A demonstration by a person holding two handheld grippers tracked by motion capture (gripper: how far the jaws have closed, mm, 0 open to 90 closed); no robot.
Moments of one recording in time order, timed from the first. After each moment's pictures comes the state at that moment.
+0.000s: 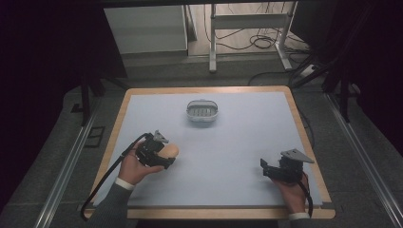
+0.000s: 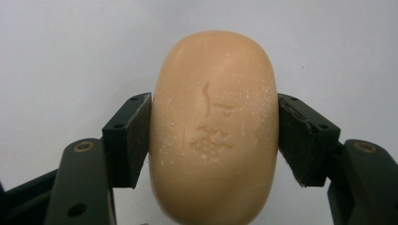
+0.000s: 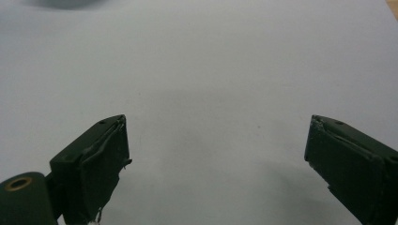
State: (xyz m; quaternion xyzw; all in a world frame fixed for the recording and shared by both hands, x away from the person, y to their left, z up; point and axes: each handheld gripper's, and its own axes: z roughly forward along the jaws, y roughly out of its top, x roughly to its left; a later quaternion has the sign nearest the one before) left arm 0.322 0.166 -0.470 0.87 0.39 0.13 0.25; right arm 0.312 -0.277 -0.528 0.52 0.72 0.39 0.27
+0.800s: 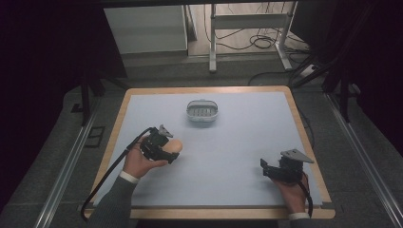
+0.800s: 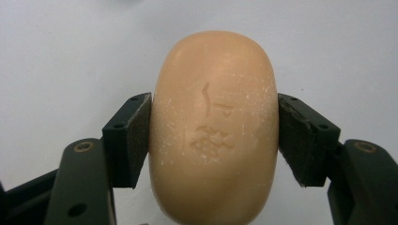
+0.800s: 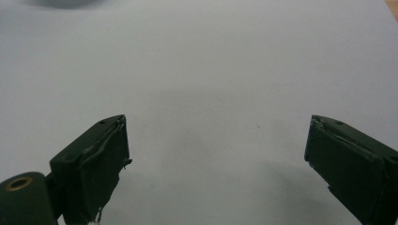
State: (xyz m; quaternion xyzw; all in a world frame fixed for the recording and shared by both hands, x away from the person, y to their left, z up) left arm 0.337 0.156 -0.462 0.88 0.39 0.13 0.25; right arm 0.312 -0.276 -0.528 0.52 0.72 0.39 0.27
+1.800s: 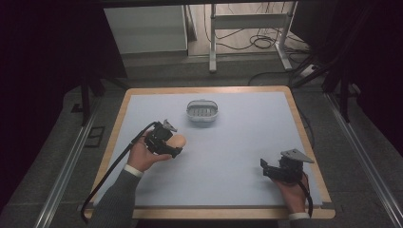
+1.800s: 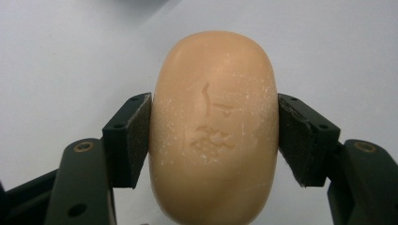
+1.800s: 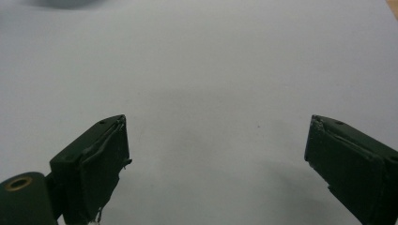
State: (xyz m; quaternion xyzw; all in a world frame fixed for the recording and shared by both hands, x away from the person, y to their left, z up) left arm 0.355 0.148 -0.458 0.88 0.38 0.13 0.25; right arm 0.313 -0.277 -0.528 0.52 0.72 0.39 0.27
